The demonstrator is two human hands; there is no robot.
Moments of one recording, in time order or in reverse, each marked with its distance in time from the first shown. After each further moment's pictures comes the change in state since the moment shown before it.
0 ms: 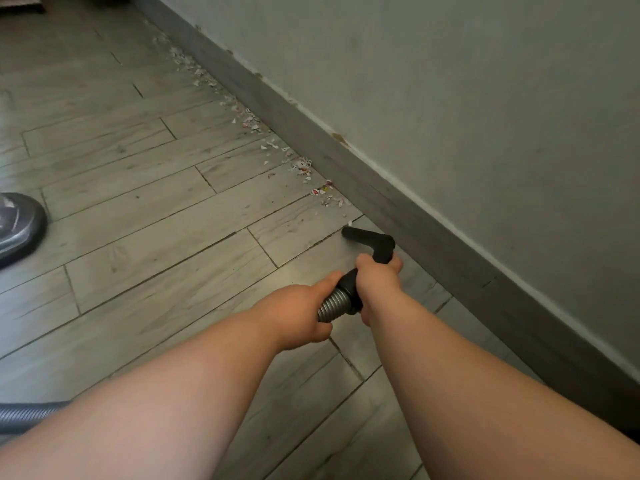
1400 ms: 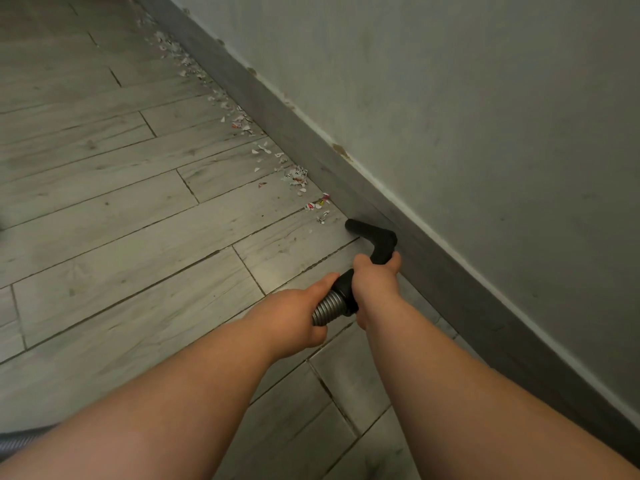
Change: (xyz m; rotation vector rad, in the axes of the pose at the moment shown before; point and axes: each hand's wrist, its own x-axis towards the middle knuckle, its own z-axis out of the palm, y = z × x) left_hand 0.076 -0.033 -0.015 -0.061 0.018 -0.025; right_hand 0.058 -0.054 0.031 -0.011 0.010 -0.028
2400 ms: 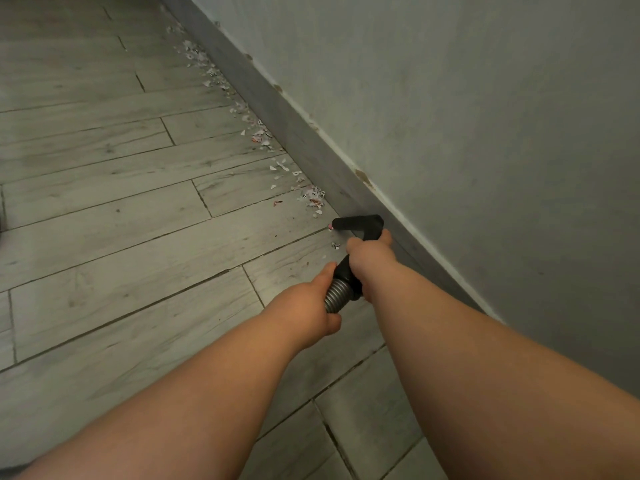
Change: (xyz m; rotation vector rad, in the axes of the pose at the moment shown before) left_hand 0.045 -0.015 -0.035 -0.220 0.051 -0.184; right_hand 0.031 -0.078 0.066 -0.457 -0.070 -0.073
